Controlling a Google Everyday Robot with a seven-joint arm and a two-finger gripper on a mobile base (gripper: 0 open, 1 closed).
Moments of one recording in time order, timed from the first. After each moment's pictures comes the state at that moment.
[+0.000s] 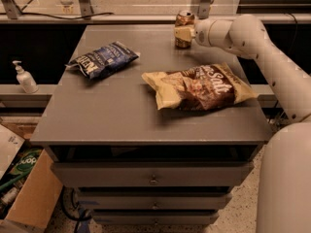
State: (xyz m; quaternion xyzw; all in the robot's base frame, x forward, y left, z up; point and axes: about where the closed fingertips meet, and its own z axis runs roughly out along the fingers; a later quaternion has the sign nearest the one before) arm 0.875 -0.120 0.880 -0.26 0.74 0.19 0.59
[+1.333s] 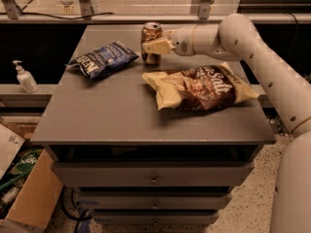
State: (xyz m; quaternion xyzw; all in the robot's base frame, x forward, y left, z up) arm 0.768 -0.006 0.882 -0.40 0.67 0.34 0.52
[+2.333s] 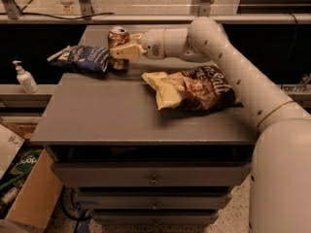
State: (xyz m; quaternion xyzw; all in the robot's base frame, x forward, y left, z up) arm 0.734 0.097 0.887 -0.46 0.60 0.43 0.49
